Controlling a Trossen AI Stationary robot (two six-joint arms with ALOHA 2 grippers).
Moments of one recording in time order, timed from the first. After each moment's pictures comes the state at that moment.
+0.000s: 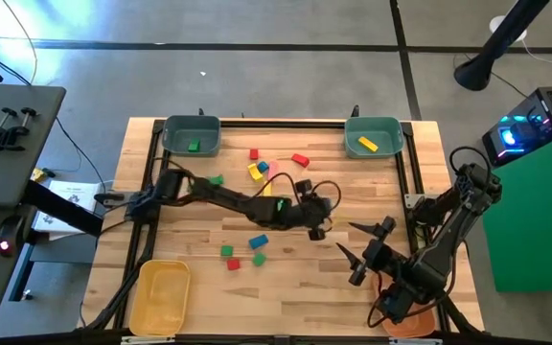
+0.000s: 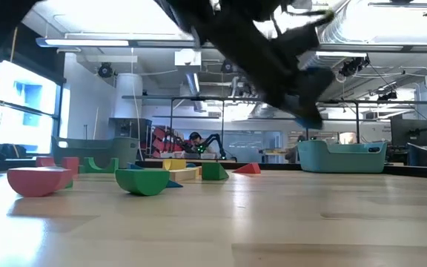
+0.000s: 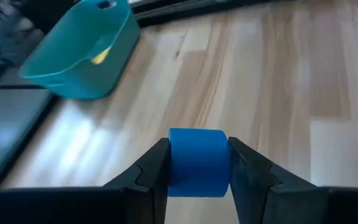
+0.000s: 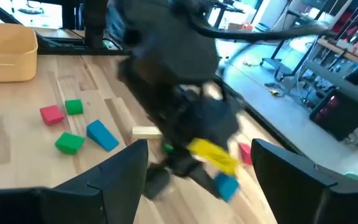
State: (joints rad) left arm -0.14 2.20 1.63 -0.08 -0.59 0.08; right arm 0.91 1.58 1.33 -1.30 1.24 1.27
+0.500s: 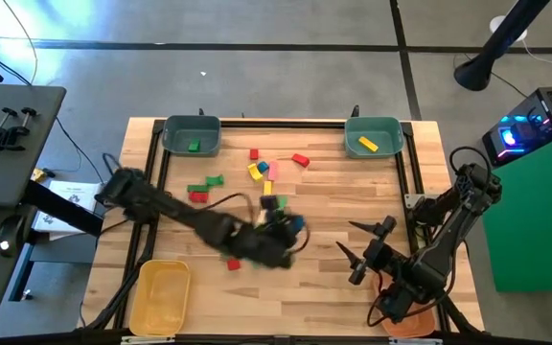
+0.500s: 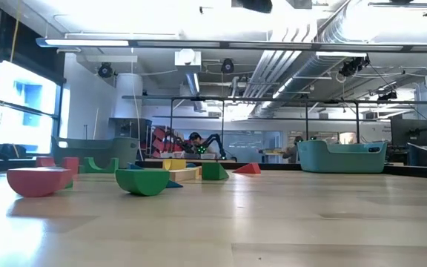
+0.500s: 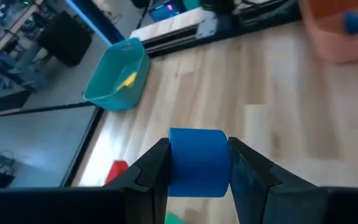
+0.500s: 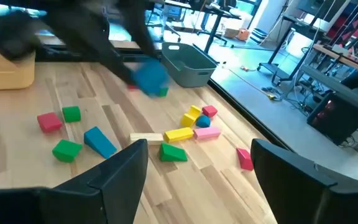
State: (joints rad) left arm -0.43 1.85 1.63 -0.55 -0.80 -0.05; right arm 0.91 1.59 1.33 -1.30 1.27 1.28
